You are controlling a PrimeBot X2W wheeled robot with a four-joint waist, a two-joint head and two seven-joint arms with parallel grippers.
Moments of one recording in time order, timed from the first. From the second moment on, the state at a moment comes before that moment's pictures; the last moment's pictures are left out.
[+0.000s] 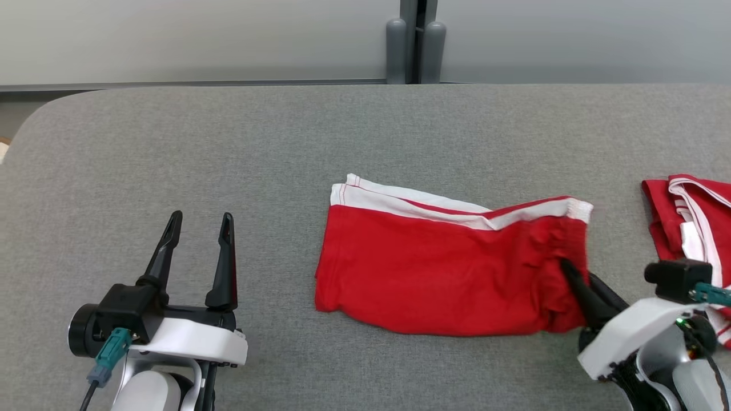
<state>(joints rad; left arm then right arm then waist) -0.13 0.19 -0.23 0.05 -0.34 0.12 -0.22 -0.15 -0.32 0.25 0.21 0.62 0.13 0.16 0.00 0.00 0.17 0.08</state>
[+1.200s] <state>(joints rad) -0.21 0.14 -0.28 0.10 -0.34 0.11 -0.25 -0.59 -0.18 0.76 0.40 0.92 0.13 -0.02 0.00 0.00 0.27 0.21</state>
